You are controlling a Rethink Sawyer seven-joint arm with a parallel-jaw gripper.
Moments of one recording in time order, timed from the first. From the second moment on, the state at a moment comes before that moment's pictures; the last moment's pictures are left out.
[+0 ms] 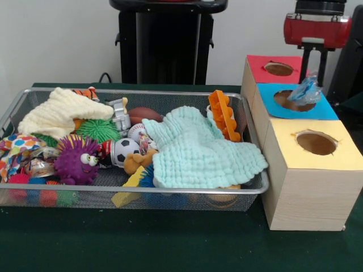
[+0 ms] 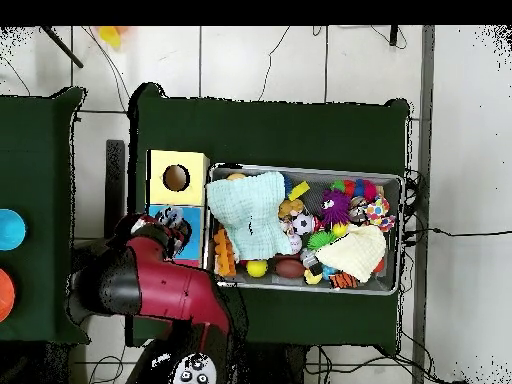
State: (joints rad) arm 0.29 -0.75 -0.21 1.87 0.40 0.15 2.06
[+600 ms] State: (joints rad) arm 0.31 -0.71 -0.20 1.91 0.46 0.04 2.12
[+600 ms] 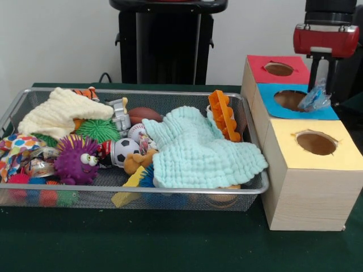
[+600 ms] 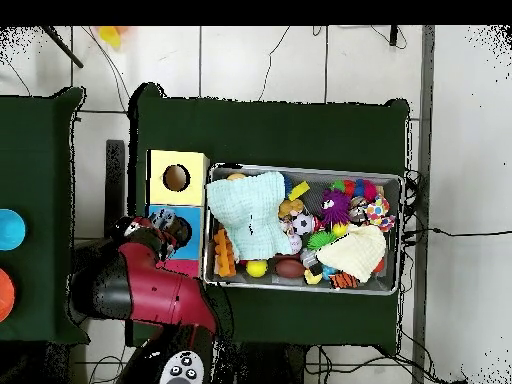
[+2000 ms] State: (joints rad) arm 0.27 -0.72 -0.18 2.00 0.46 -0.01 2.13
